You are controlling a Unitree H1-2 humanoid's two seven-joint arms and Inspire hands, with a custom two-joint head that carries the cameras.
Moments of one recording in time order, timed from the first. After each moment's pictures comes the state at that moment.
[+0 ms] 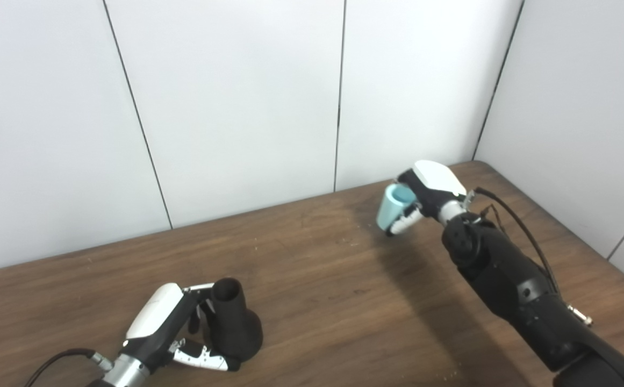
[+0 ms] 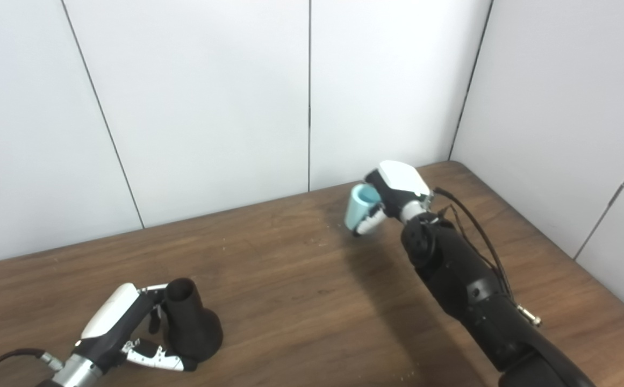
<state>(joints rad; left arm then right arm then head) -0.43 0.31 -0.44 0.31 0.48 -0.29 -0.09 -0.55 -0.57 0.18 0.25 -0.62 0.29 0.07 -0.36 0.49</state>
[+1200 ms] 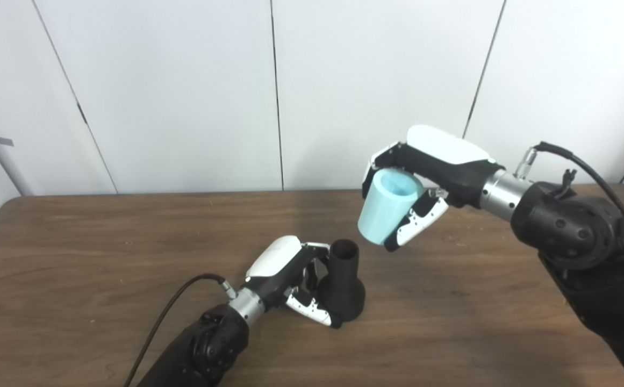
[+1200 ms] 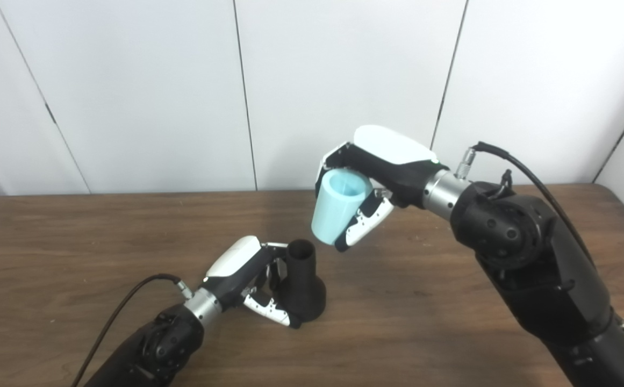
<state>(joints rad) -0.46 0.22 -0.47 0.30 0.53 -0.15 -0.09 -0.69 -0.54 0.30 -0.39 -0.47 0.34 0.64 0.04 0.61</state>
